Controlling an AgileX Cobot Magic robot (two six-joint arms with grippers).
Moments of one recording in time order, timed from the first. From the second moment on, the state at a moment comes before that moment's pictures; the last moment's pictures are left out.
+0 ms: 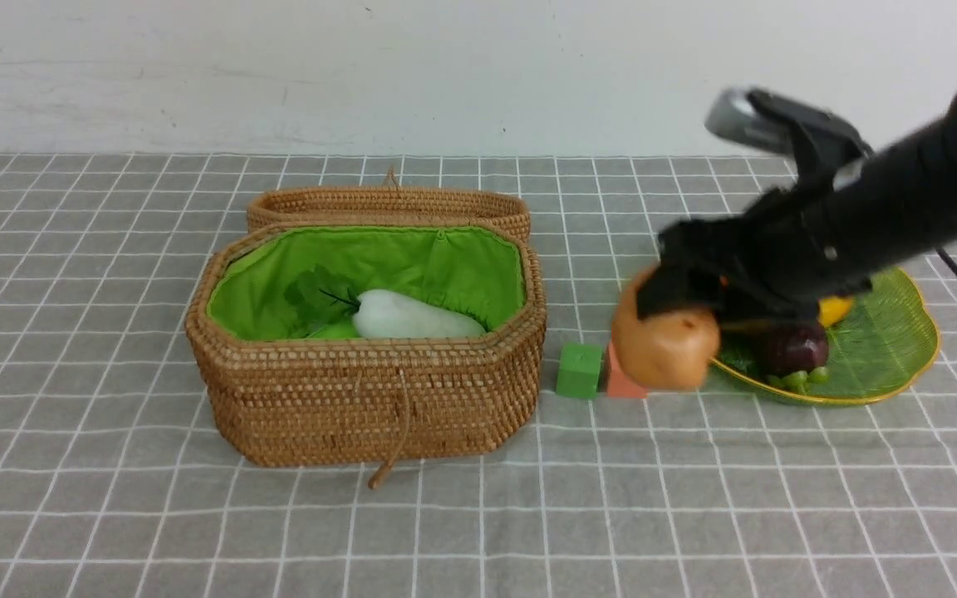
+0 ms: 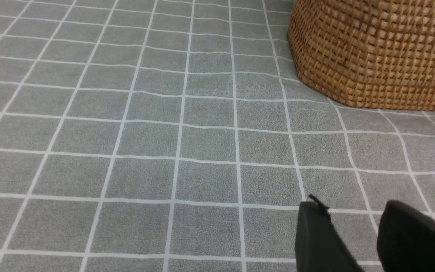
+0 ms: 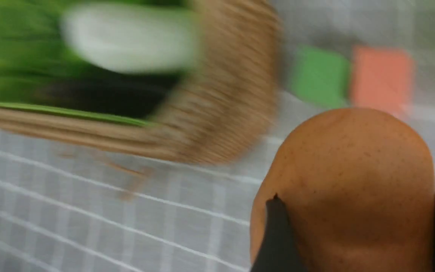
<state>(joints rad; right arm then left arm) 0.31 1.61 -1.36 0.56 0.77 -0.15 -0.09 -0.01 0.03 0.10 0.39 -0.25</state>
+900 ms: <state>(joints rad) 0.38 1.80 -1.83 0.65 1.17 -0.25 -0.09 -0.01 0.03 0.12 0.39 -0.25</state>
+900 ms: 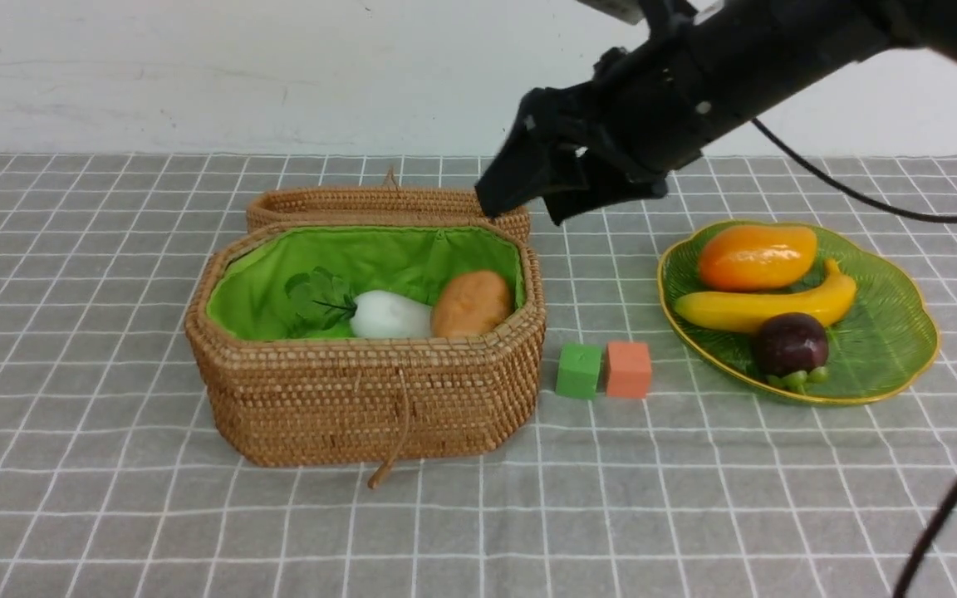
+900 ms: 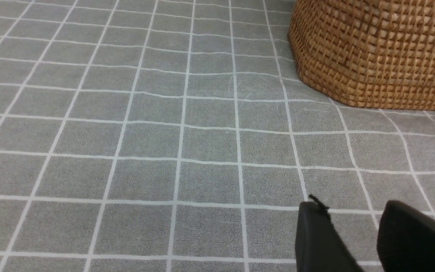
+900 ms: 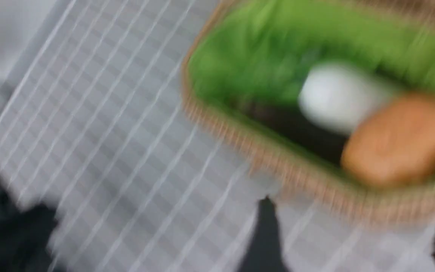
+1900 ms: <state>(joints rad) 0.37 1.30 -1.51 0.10 1.07 -0.11 -0.09 -0.01 0.03 0.14 0.39 -0.25</state>
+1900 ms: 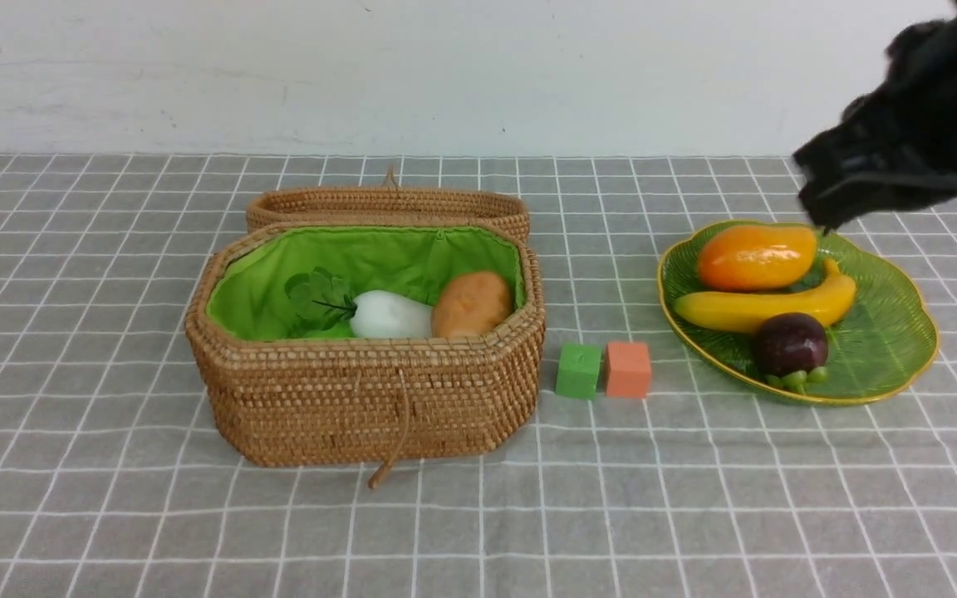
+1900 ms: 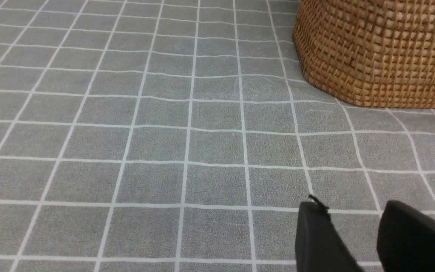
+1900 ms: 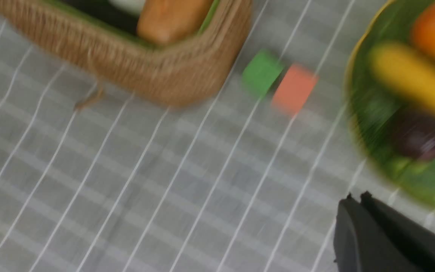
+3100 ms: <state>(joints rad) -0.03 -0.01 0.02 0.12 0.37 -0.13 -0.09 -0.01 0.03 0.14 0.39 -0.25</state>
